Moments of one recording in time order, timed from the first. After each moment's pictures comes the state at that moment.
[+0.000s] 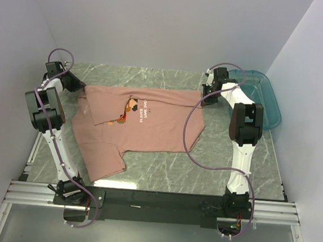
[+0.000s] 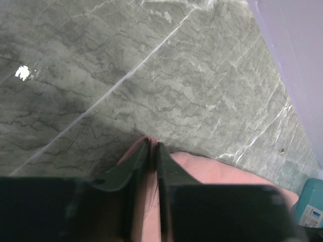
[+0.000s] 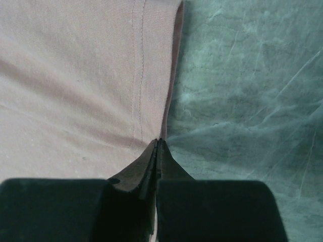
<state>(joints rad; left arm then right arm) 0.37 2.31 1.72 -0.17 0.42 -0.62 0.10 2.29 1.86 -0.65 -0.24 0.02</state>
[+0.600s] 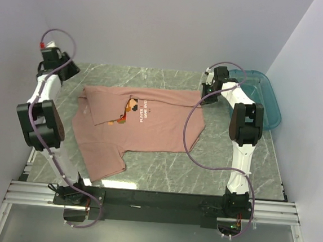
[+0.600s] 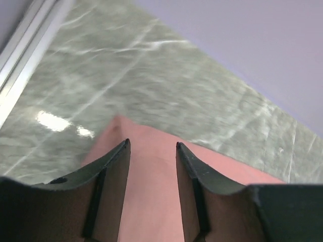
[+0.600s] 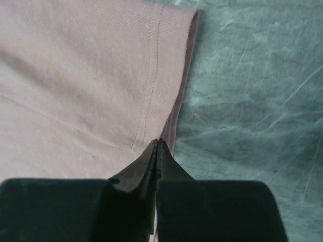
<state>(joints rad) 0.32 1.92 1.56 -0.20 0.19 -0.46 0.10 2.29 1.87 -0.65 -0.28 0.02</state>
